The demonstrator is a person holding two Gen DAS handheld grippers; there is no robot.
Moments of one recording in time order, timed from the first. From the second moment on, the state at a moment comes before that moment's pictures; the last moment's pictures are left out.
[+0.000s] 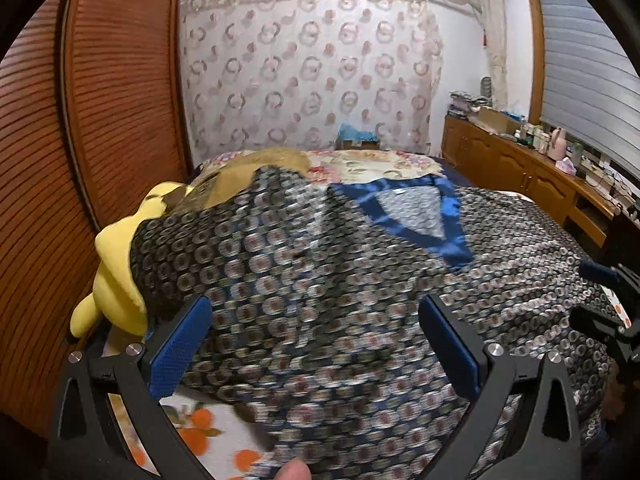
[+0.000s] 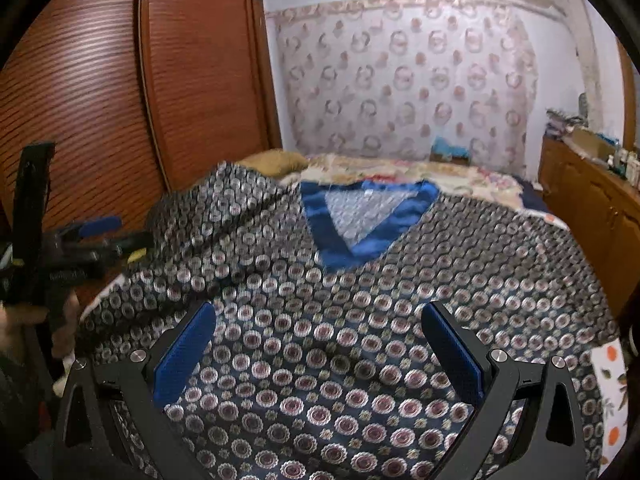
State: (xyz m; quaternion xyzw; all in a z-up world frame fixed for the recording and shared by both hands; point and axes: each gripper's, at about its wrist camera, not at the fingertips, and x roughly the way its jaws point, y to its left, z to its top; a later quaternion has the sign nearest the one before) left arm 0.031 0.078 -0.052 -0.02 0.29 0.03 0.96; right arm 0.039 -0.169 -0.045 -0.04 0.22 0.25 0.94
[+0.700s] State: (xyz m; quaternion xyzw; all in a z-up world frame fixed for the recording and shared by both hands) left arm 0.048 0.222 -0.117 -0.14 0.41 0.05 0.90; right arm 0.061 -0.151 -0.069 -0.05 0.25 0.24 0.94
